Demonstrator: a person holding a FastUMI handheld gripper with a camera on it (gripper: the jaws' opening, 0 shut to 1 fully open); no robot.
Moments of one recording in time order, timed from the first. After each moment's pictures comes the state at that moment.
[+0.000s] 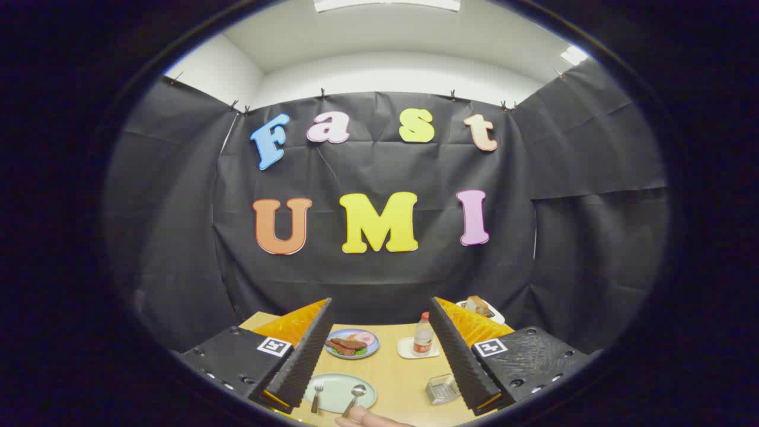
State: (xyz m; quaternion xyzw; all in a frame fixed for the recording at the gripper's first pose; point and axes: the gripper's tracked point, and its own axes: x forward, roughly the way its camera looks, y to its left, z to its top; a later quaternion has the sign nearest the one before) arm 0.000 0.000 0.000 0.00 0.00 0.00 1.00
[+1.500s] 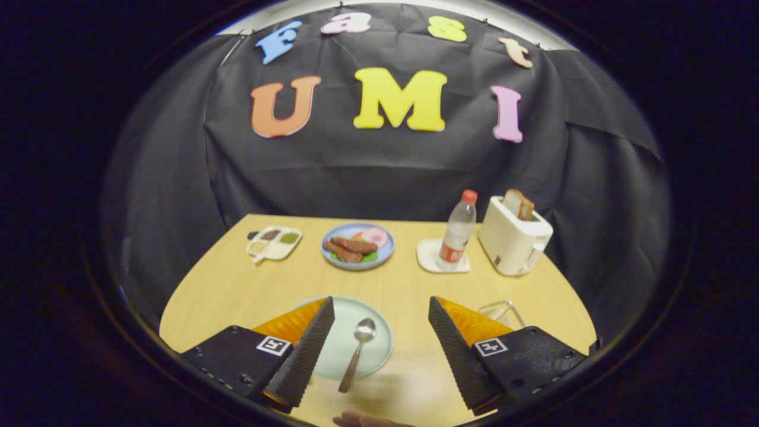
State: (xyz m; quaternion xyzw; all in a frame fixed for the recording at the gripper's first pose) arm 0.079 0.052 -0.268 -0.03 0.28 0.00 0.96
